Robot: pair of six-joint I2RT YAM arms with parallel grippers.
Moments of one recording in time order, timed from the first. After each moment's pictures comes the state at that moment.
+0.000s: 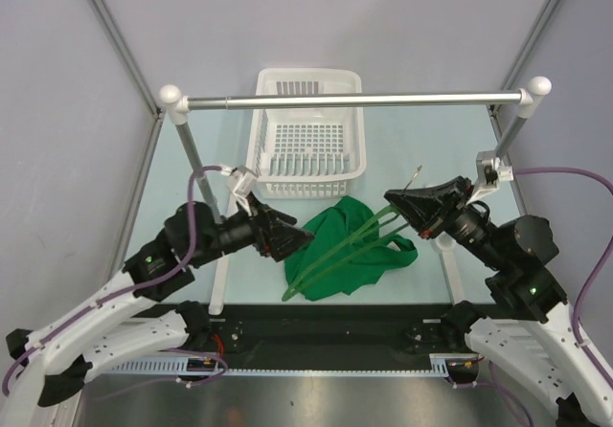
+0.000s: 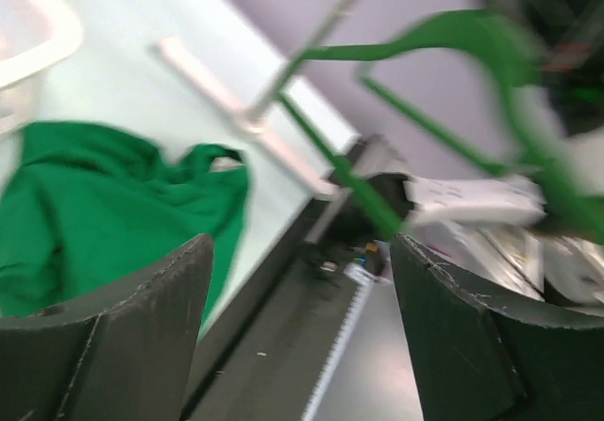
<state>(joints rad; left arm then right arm) -0.93 0.74 0.89 -0.30 0.10 -0.59 0.62 0.55 0.87 -0.03 -0.27 0.59</state>
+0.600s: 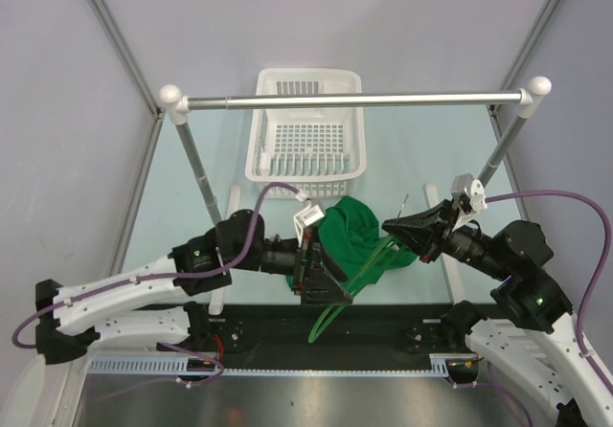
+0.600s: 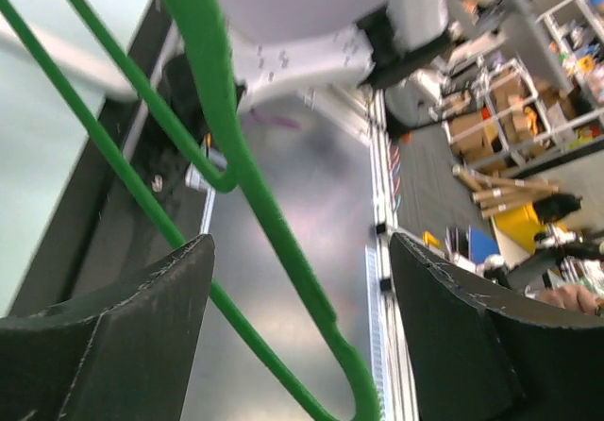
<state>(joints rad) -1.17 0.91 0.91 -0.10 0.47 -0.71 0.62 0.46 0.84 -0.26 -0.44 0.28</state>
